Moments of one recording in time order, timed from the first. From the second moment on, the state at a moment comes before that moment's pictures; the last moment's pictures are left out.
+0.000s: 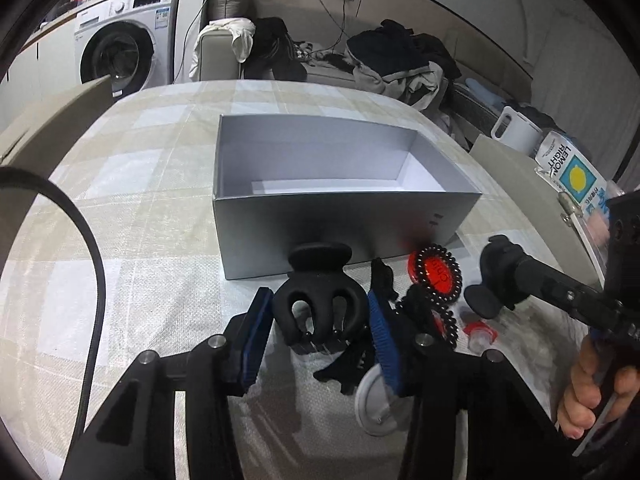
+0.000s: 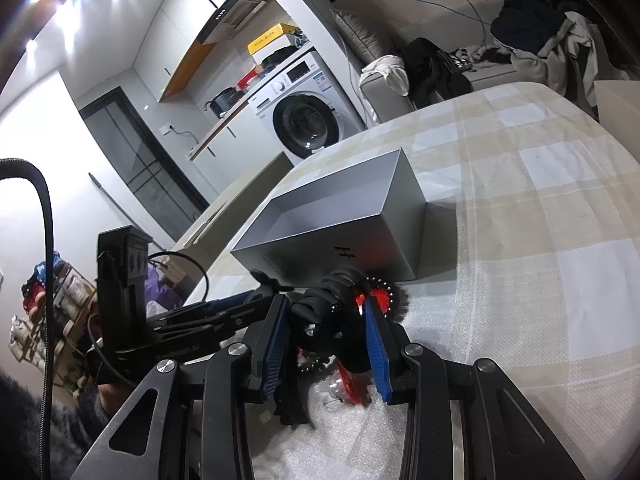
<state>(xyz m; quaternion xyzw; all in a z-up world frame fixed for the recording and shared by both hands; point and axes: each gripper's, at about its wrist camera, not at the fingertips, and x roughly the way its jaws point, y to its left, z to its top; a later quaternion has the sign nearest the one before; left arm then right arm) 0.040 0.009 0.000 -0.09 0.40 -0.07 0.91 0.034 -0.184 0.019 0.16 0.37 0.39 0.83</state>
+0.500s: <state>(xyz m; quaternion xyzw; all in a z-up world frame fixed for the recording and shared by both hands) 0.021 0.020 0.046 -0.03 0.30 -0.07 0.95 0.035 -0.193 0.035 0.19 0.35 0.40 0.83</state>
